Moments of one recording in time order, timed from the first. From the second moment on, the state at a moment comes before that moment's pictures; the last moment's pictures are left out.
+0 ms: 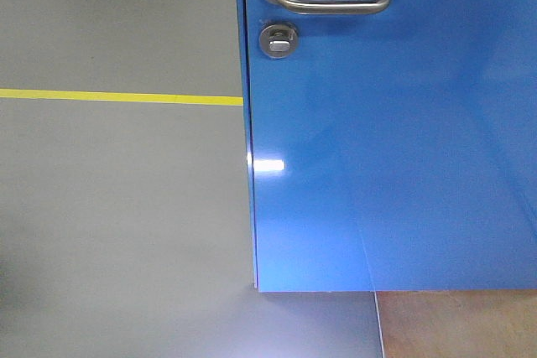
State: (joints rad) left arm 0.09 -0.01 0.03 0.04 0.28 0.03; right arm -0.08 1.53 -1.56 0.96 0.61 0.19
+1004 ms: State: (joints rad) left arm 0.09 -0.01 0.03 0.04 0.28 0.03; right arm -0.08 1.53 -1.56 0.96 0.61 0.19
